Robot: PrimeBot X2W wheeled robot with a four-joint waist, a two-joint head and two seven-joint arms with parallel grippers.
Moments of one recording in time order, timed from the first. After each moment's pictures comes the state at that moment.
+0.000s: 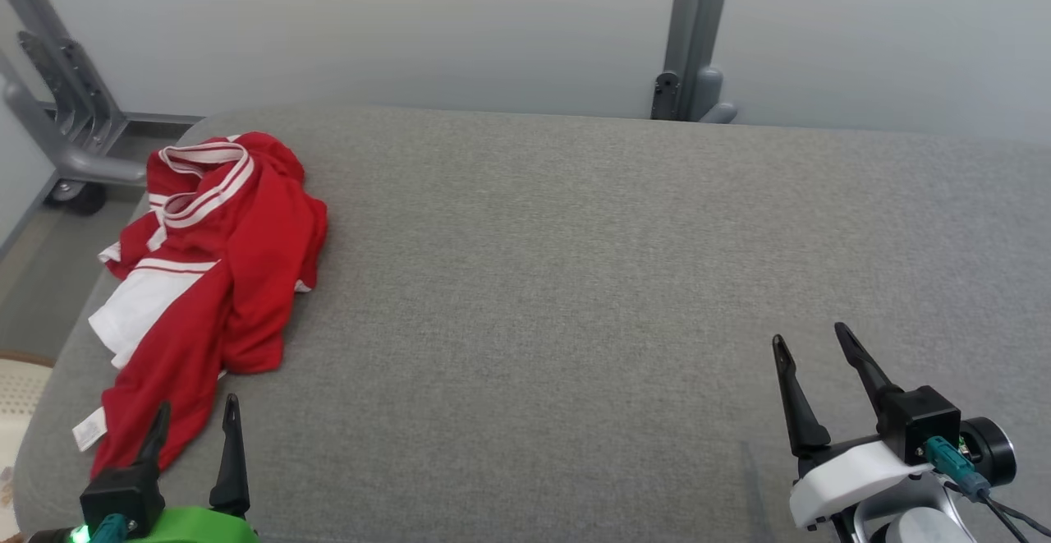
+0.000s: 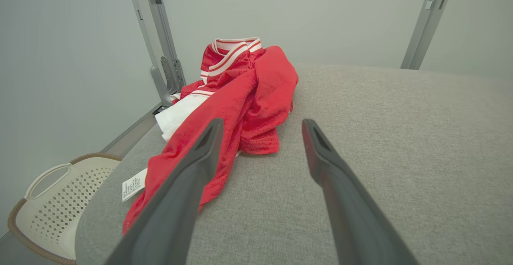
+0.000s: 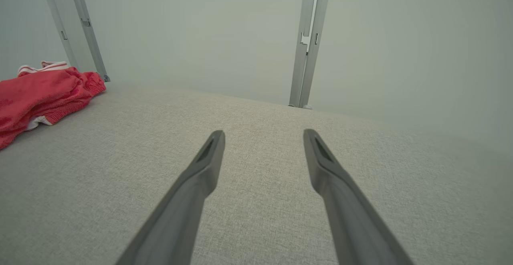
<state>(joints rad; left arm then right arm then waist) -0.01 0.14 0.09 0.36 -0.14 -0.13 -0.26 -0.02 -0.10 0.04 0.21 0.05 0.13 -0.26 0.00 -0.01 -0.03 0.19</state>
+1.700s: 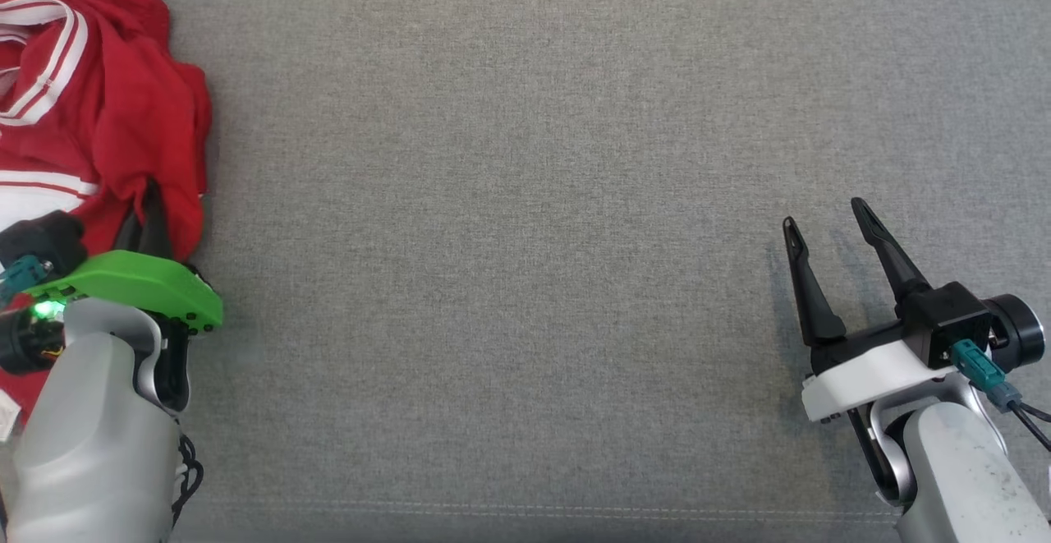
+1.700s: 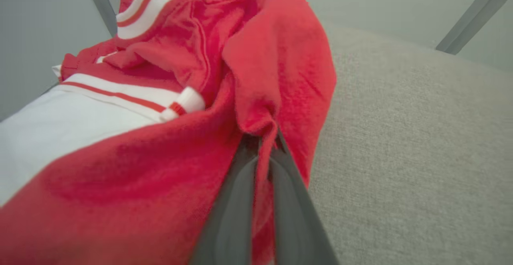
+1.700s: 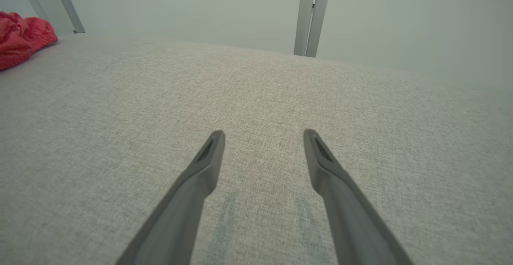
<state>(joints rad) -0.67 0.24 -0.10 0.92 -0.52 -0.13 -0.26 -0.21 -0.17 0.08 0.17 0.06 0.13 -0.26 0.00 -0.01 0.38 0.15</state>
